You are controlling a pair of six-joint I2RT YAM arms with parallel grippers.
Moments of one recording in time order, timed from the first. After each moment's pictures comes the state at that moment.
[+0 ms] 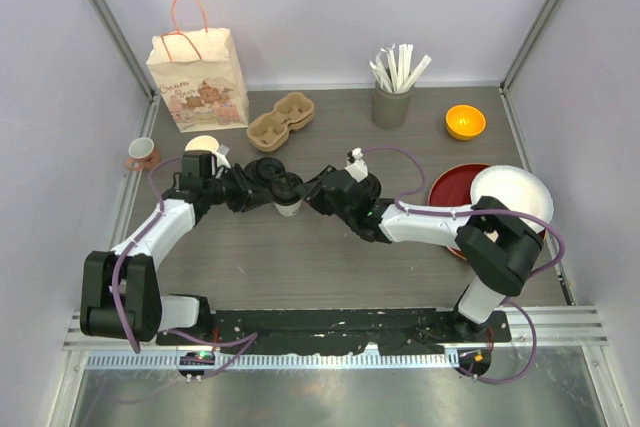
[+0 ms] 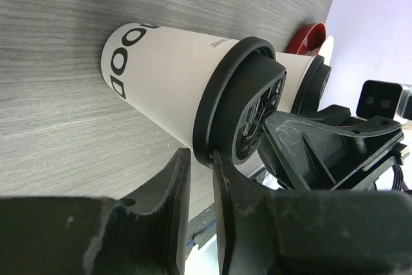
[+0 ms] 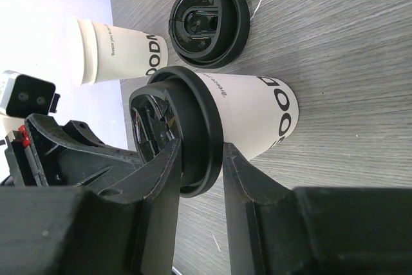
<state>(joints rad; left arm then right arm) -0.10 1.30 0.70 -0.16 0.63 -0.84 0.92 1.66 0.90 0.28 0.31 1.27</state>
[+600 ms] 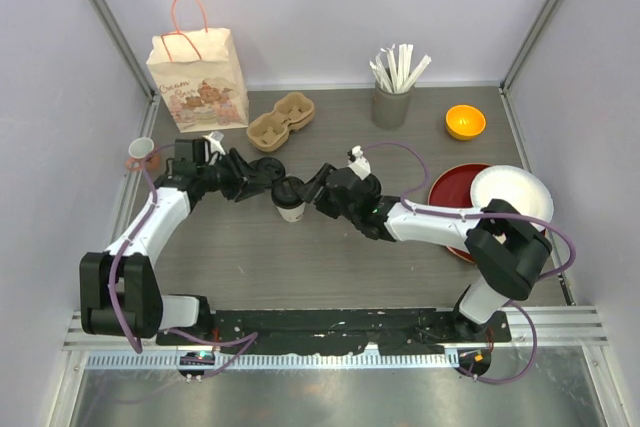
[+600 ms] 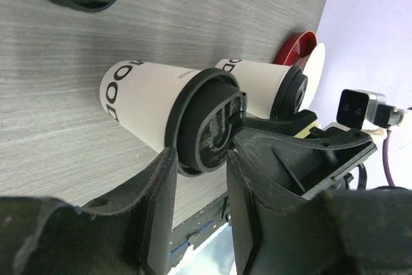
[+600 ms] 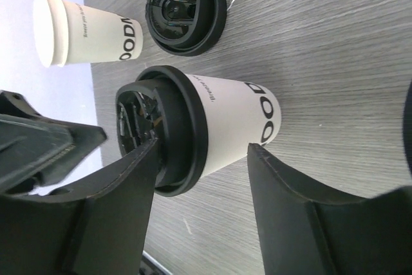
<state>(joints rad) -0.07 1.31 0.84 -0.32 0.63 -0.80 0.90 1.61 0.90 0.18 0.27 1.18</state>
